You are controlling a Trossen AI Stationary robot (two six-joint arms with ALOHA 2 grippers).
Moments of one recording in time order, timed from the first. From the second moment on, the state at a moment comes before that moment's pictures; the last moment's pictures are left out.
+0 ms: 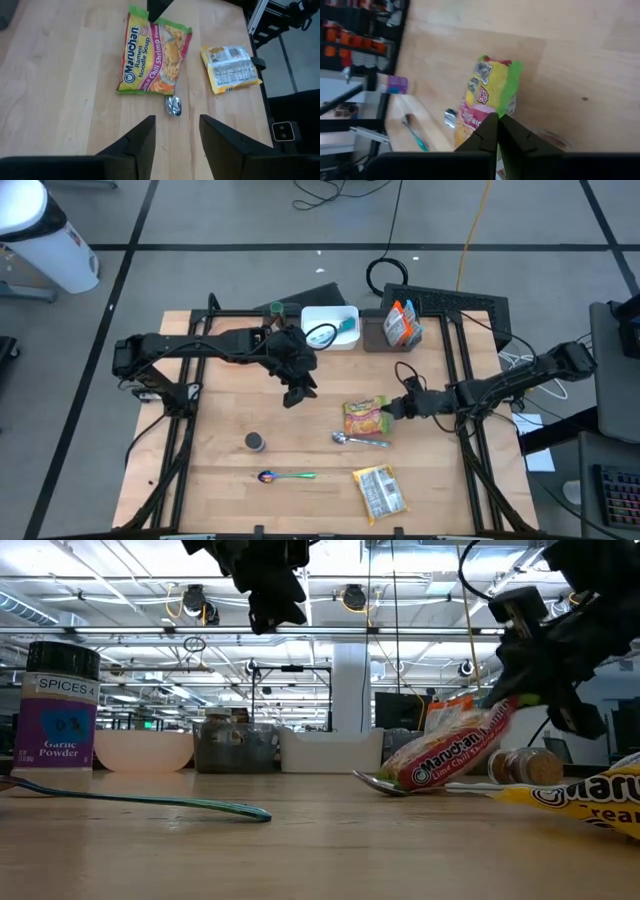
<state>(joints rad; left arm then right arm) 0.16 1.55 1.30 -0.57 0.41 -0.12 0.23 0.94 0.29 0.05 0.28 1.41</state>
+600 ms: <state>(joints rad) 0.16 1.55 1.30 -0.57 0.41 -0.12 0.02 0.94 0.59 0.11 0.21 1.06</state>
